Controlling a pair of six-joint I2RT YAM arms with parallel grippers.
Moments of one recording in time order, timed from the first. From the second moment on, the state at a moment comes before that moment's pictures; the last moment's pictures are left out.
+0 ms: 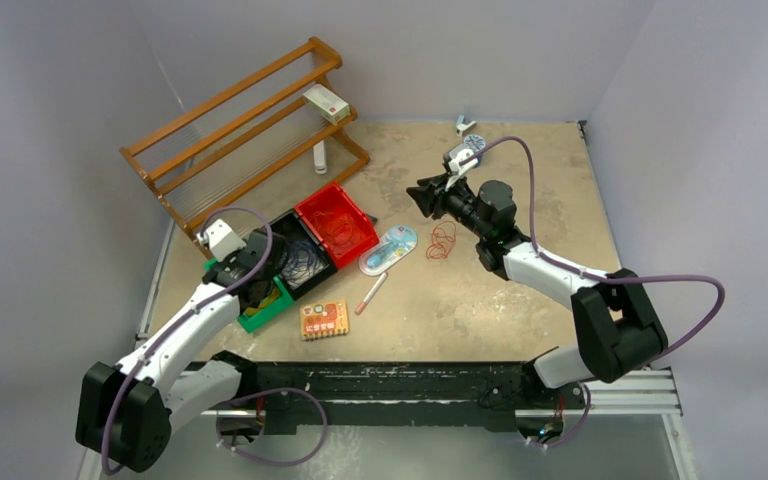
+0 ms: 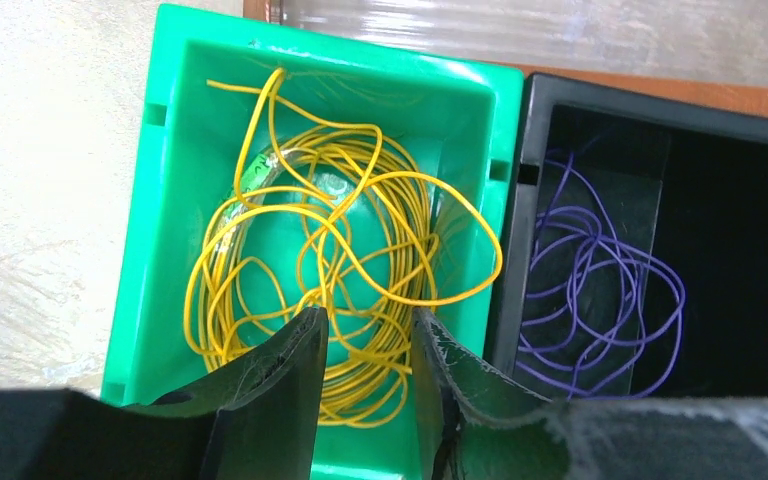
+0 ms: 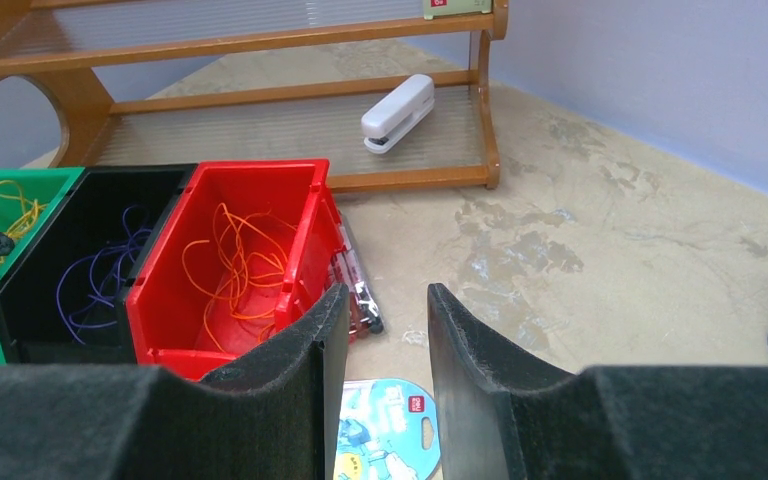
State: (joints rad) left arm -0.38 0.99 0.62 -0.68 -0.69 -1.06; right arm 0.45 1.45 0.76 0.67 -0.31 0.10
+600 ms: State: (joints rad) left arm -0.17 1.13 0.53 -0.46 -0.68 -0.99; right arm 0.45 1.45 0.76 0.67 -0.31 0.10
